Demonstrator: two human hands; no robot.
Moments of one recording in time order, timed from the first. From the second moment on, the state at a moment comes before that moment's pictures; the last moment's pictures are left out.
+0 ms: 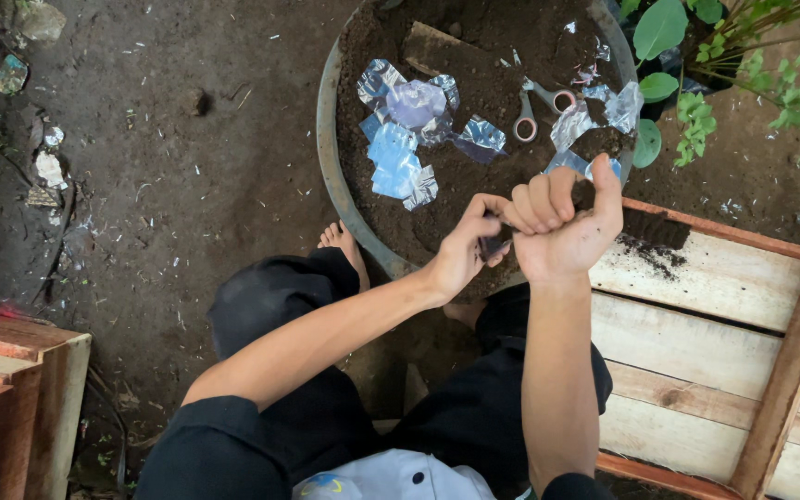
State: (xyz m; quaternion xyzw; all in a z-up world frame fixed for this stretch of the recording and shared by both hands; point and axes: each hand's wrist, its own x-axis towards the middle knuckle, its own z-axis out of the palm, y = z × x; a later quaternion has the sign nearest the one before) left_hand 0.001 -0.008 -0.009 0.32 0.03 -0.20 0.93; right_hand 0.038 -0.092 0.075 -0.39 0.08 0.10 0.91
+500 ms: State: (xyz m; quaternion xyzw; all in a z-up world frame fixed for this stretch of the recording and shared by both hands) left_hand 0.010 -0.002 0.011 0.34 0.17 -0.17 0.91; right_hand 0.038 -0.083 0.073 -0.40 0.10 0.09 0.91
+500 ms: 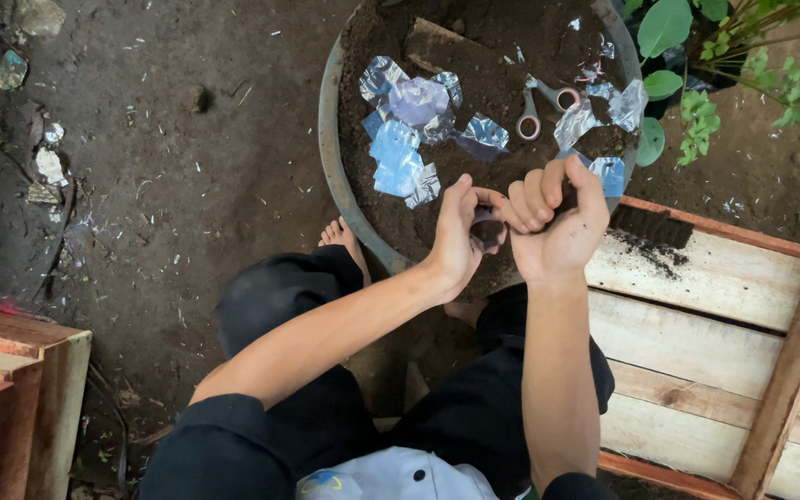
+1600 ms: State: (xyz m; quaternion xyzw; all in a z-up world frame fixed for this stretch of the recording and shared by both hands) left_hand 0.013 -0.009 0.021 0.34 0.20 -0.14 0.91; right_hand 0.037 -0.080 0.068 -0.41 0.09 0.04 0.91
